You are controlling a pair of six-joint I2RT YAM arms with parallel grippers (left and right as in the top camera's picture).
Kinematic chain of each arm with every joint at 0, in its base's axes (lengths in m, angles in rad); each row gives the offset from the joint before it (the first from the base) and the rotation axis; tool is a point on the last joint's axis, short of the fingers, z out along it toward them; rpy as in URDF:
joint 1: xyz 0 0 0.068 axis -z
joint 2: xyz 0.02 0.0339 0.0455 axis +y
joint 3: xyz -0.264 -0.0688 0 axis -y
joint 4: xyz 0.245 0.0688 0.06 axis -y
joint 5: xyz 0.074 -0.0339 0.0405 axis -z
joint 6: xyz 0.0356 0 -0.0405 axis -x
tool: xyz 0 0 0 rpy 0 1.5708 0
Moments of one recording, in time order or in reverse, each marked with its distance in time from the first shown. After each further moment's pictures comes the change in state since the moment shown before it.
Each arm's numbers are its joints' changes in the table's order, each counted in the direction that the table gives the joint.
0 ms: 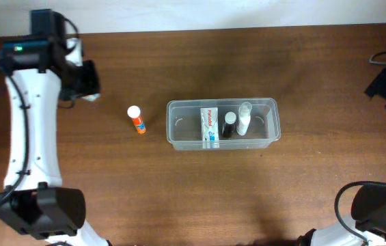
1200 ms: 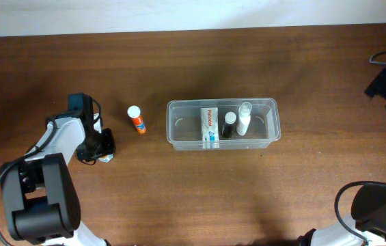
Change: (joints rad) left arm -0.114 -0.017 -0.945 0.678 -0.048 0.019; right arm 0.000 0.000 0.000 0.000 0.000 0.000
